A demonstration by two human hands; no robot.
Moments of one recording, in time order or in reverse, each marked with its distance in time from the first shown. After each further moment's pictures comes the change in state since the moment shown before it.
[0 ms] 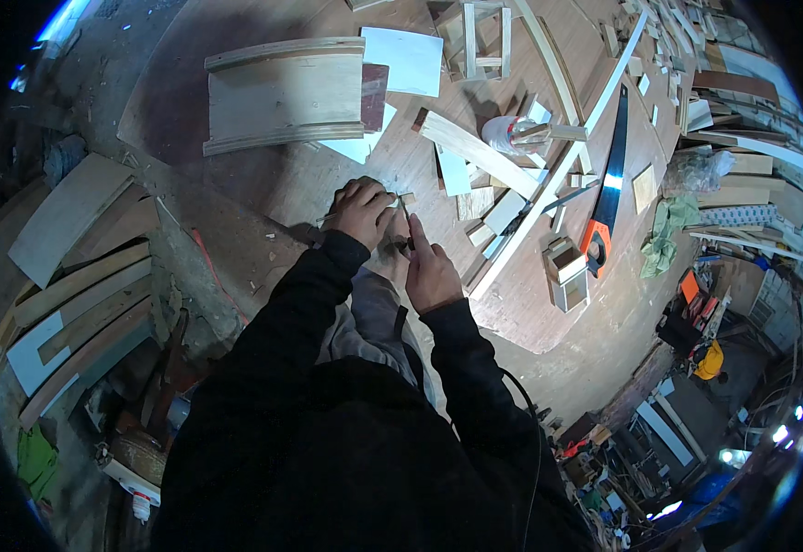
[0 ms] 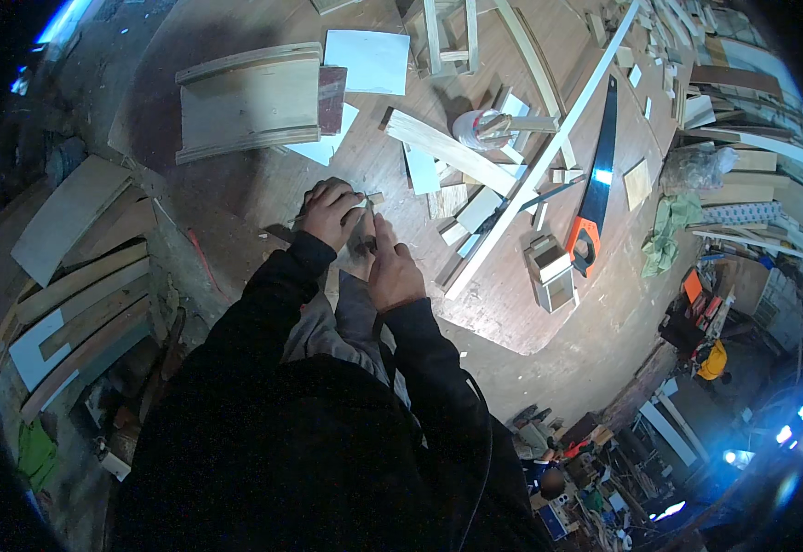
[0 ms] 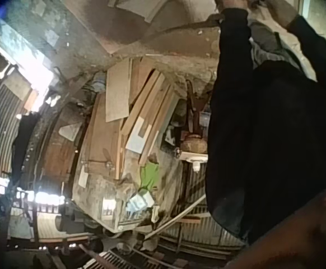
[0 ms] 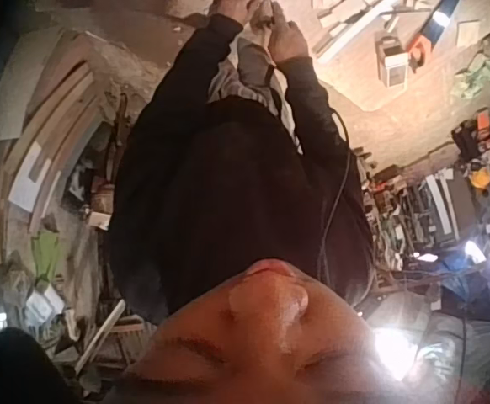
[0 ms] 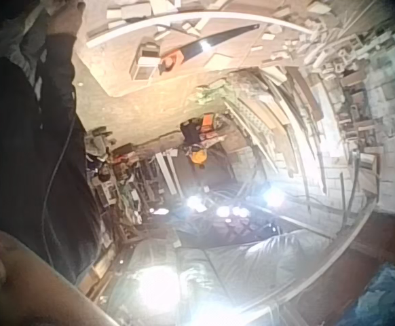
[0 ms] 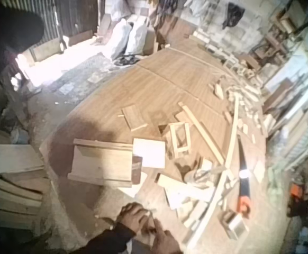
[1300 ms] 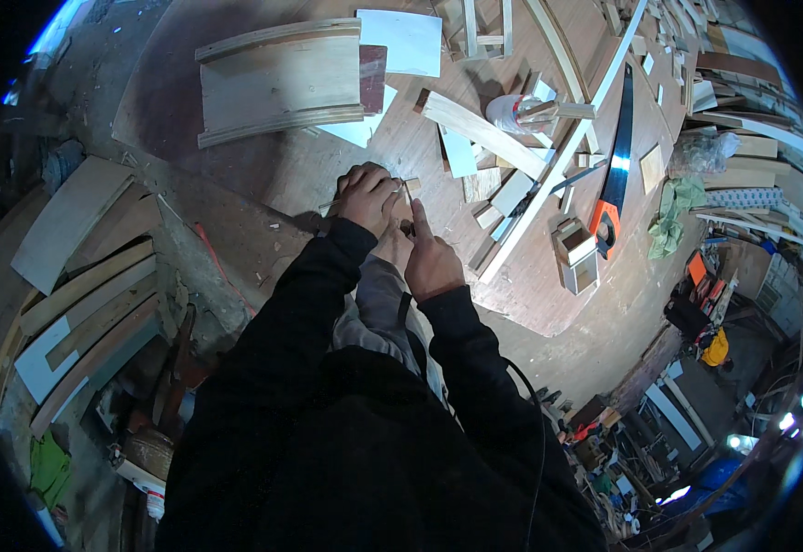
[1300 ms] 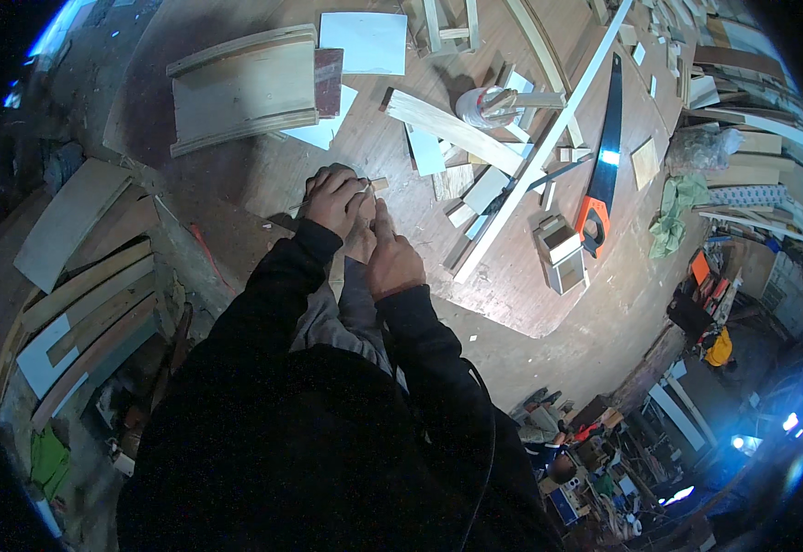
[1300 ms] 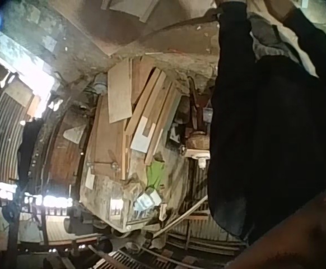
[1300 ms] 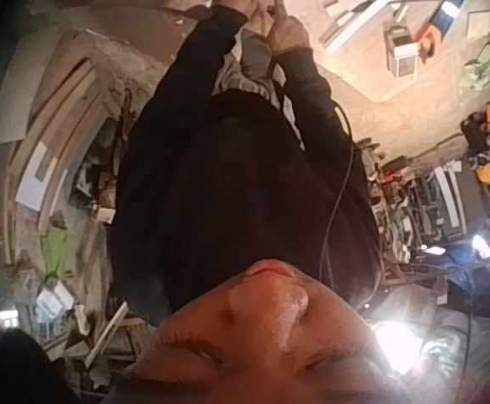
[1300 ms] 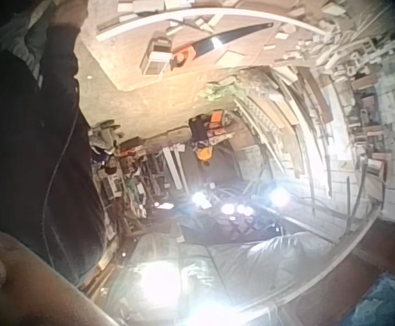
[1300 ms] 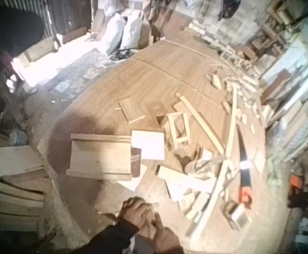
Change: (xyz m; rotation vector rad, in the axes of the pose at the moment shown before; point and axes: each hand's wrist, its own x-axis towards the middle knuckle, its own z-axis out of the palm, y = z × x) left_hand -0.002 0.001 0.004 0.005 0.048 0.045; right_hand 0.001 -0.017 0.003 -0.064 -0.091 0.129
